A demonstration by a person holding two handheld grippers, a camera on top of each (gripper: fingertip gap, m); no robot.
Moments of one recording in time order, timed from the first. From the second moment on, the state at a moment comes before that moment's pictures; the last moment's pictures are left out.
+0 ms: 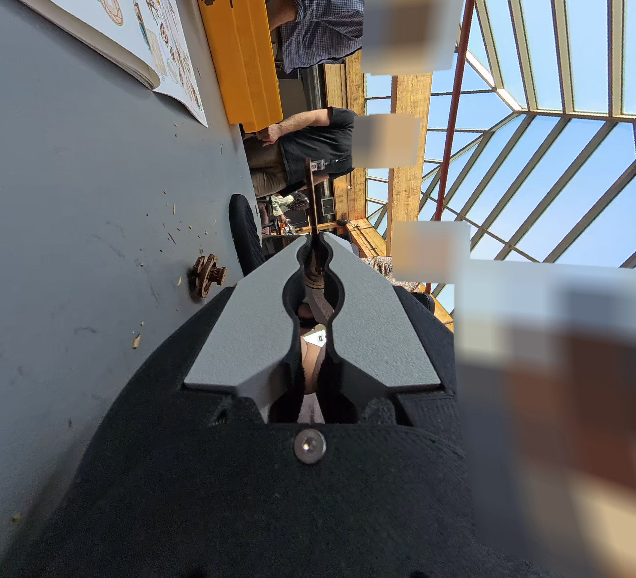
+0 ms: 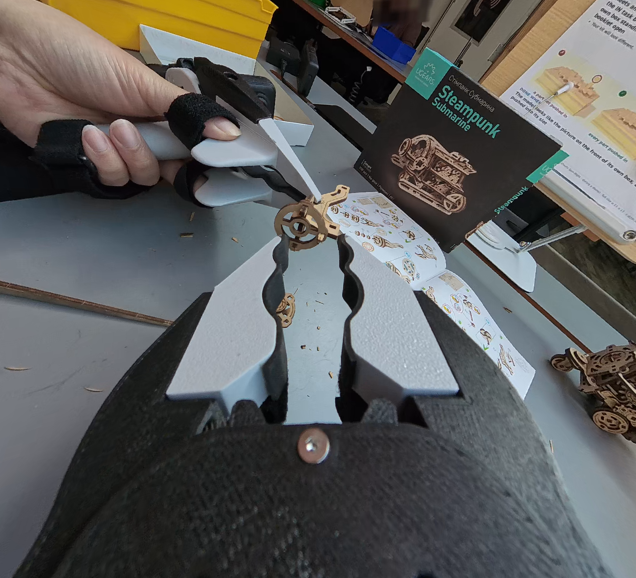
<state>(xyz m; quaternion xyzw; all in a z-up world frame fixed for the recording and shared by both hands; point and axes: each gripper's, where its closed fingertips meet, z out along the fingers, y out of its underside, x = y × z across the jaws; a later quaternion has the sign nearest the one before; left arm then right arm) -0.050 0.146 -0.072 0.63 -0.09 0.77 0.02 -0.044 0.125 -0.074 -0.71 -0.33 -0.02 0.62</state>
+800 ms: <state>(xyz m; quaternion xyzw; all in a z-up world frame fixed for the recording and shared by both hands) -0.051 0.148 -0.071 0.62 -0.07 0.78 0.03 -0.053 0.121 -0.070 -0.60 -0.46 -0.21 0.62</state>
